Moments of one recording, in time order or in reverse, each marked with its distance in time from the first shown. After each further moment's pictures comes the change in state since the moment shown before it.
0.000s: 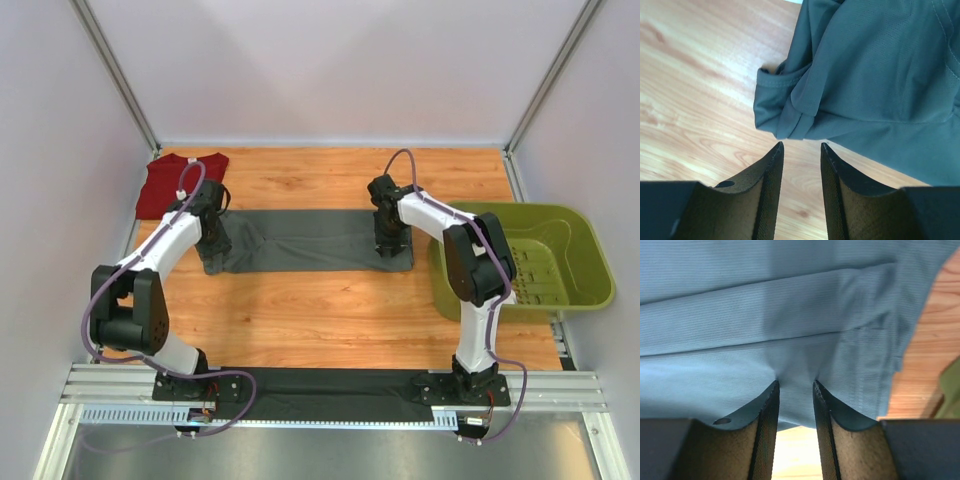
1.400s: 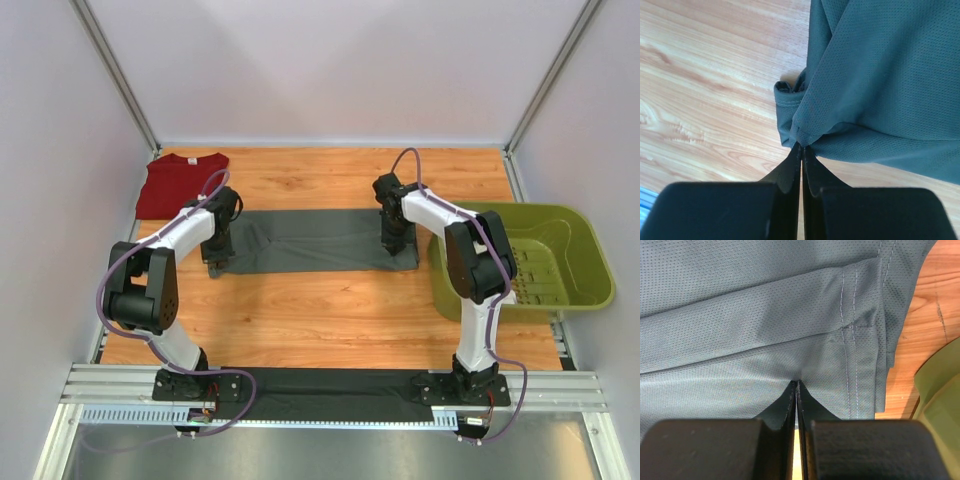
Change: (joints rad) left arm -0.043 0.164 0.022 -0.021 -0.069 0.224; right arm -0.038 0.017 0.013 -0.025 0.037 0.006
